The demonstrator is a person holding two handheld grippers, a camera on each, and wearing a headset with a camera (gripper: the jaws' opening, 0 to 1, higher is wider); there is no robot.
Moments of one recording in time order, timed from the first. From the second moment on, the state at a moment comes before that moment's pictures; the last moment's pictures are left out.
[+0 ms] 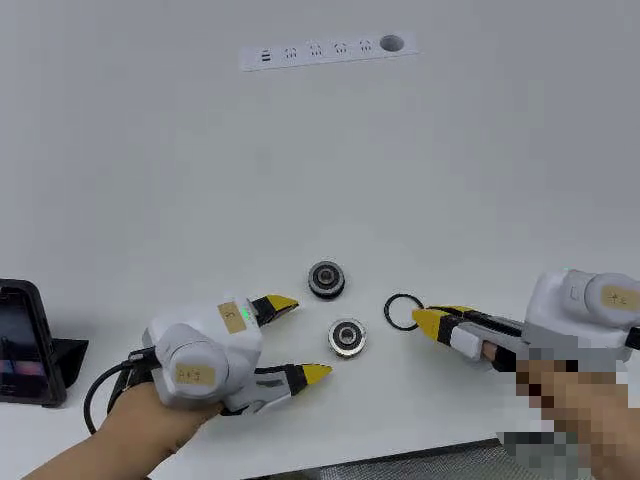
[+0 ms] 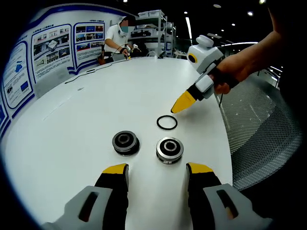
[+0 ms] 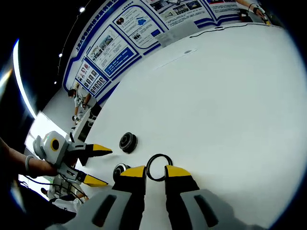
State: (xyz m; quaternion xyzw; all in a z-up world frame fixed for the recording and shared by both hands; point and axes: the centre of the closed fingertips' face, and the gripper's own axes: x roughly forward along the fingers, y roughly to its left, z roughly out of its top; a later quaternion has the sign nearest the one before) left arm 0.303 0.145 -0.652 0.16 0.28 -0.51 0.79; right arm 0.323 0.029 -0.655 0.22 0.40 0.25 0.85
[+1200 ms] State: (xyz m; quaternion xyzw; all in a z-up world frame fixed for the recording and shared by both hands) left arm 0.367 0.131 -0.643 0.14 0.27 -0.47 0.82; right arm 0.351 0.084 -0.645 0.25 0.39 0.30 0.83
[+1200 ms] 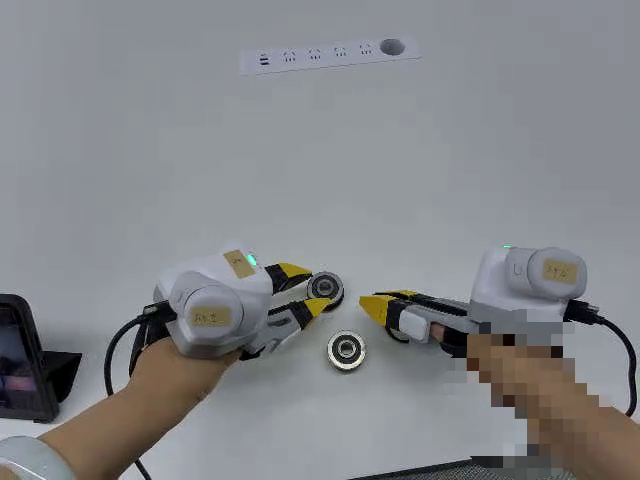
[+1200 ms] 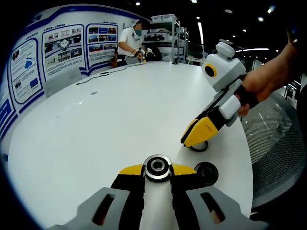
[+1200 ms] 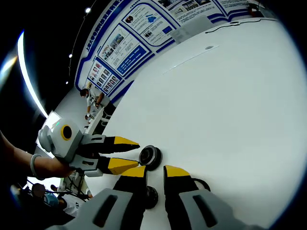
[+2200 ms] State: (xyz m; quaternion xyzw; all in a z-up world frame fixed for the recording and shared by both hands) left arm 0.368 0.125 -0.653 0.16 0.28 -0.48 0.81; right arm 0.367 0.102 -0.653 0.27 0.40 0.31 0.82
